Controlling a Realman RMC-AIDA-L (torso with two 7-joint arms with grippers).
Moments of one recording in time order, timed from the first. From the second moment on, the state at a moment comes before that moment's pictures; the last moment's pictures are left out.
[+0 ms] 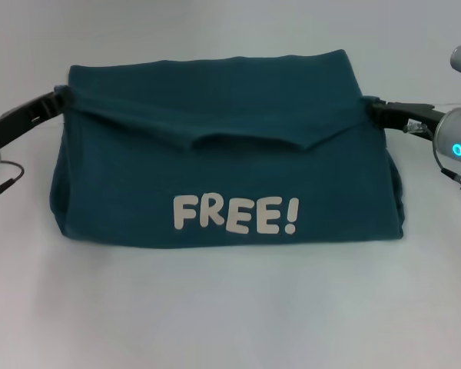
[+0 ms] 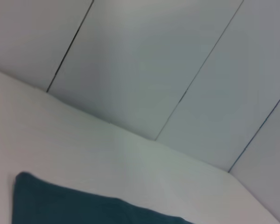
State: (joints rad) left arm -0.81 -2.04 0.14 0.35 1.98 0.92 -1.57; right arm 0.80 2.07 -0.41 -0.42 -1.99 -0.65 1.53
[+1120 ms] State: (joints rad) left arm -0.83 -2.08 0.15 0.28 1.89 0.79 -1.34; right arm 0.83 2.08 -0.42 -0.35 -1.91 -0.52 1.40
